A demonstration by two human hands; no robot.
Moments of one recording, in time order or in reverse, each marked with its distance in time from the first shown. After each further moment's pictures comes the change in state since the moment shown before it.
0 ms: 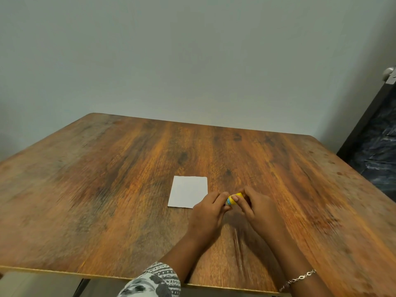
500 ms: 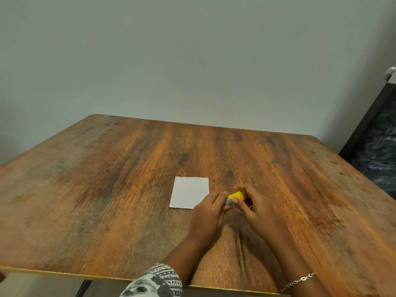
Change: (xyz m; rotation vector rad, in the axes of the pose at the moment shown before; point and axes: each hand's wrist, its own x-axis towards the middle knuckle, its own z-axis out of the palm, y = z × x) left_hand -0.001 -0.004 0.002 -0.035 0.025 -0.027; right_hand 0.001 0.002 0.009 0.235 0.045 0.009
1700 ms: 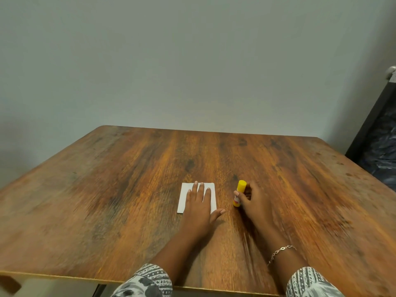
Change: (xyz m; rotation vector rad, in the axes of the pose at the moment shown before) left_hand 0.010 -0.026 -0.027 0.387 -0.385 -0.289; right_hand 0.029 0.009 0.030 0.012 0.159 0.313
